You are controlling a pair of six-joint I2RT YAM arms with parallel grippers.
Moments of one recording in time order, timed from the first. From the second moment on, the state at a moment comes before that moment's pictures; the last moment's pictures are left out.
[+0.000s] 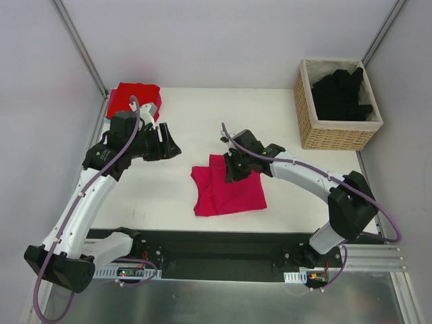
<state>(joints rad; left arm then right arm) -0.30 1.05 1.18 -0.80 0.28 -0.44 0.77 1.58 1.14 -0.52 -0.21 0.34</state>
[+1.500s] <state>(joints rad) -0.29 1.14 1.20 -0.82 0.34 -0.32 0.81 1.60 1.33 -0.68 -0.08 0.36</state>
